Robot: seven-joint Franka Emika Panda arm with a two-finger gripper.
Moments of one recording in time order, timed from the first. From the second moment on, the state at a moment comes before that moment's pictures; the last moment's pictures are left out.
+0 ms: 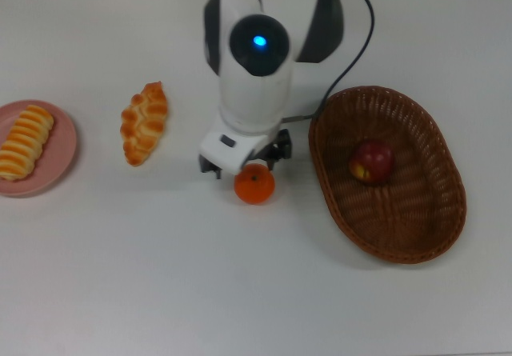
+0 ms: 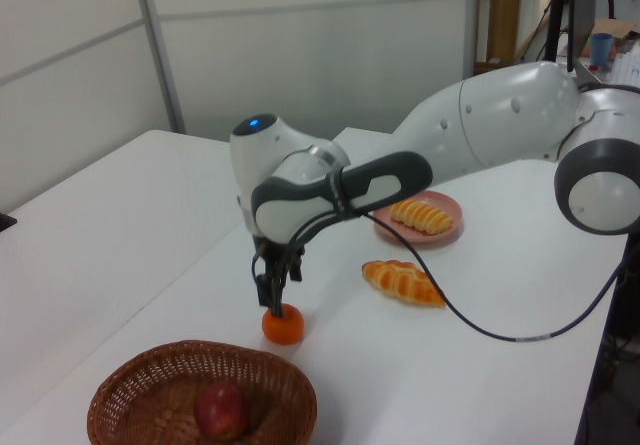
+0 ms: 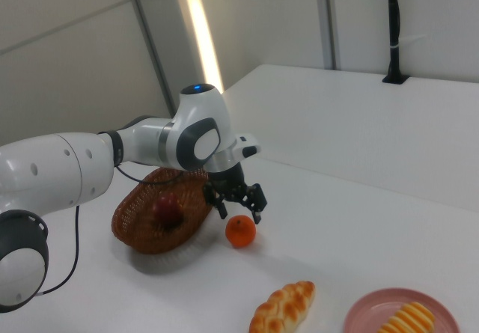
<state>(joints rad) 0.21 0.55 -0.05 -1.46 -0.04 2.01 -0.09</state>
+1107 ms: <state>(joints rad) 0.26 0.65 -0.05 -1.45 -0.17 2.12 0.06</state>
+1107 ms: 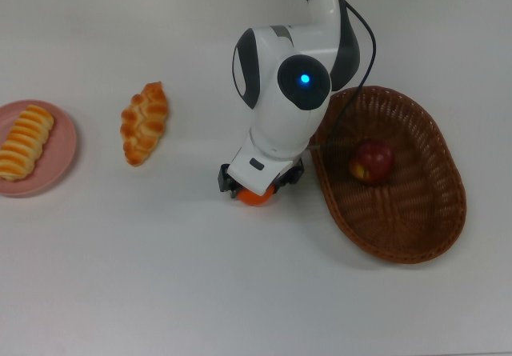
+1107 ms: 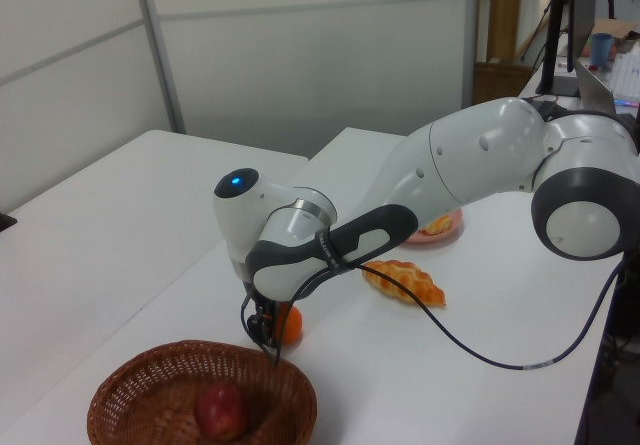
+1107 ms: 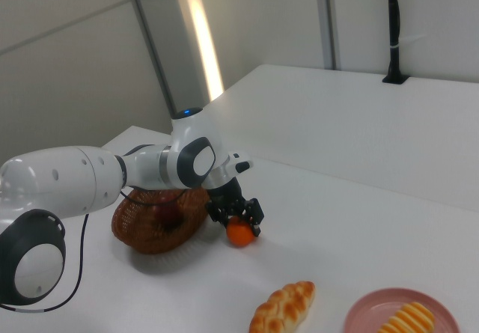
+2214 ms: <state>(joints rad) 0.34 0.64 0.12 -1.39 -0.26 2.21 0.24</state>
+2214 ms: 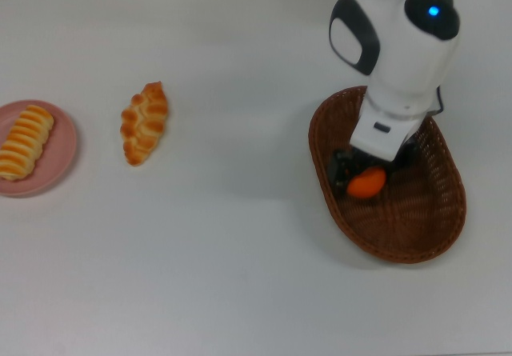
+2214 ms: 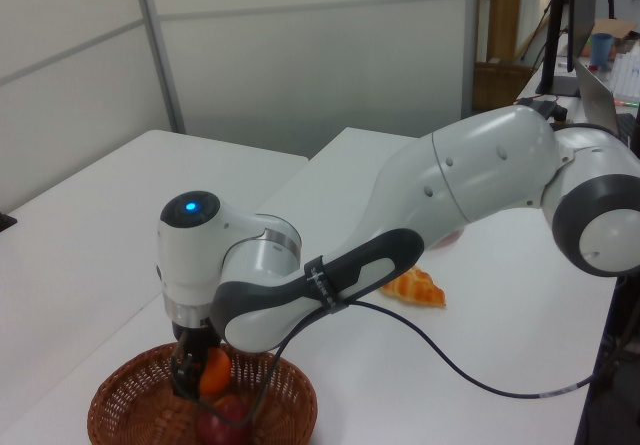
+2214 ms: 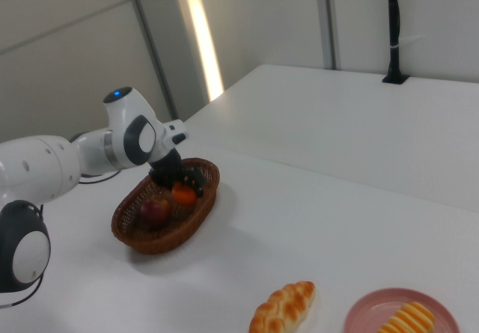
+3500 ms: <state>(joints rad) -0.04 0.45 0.10 -1.48 -0.26 1.56 -0.14</state>
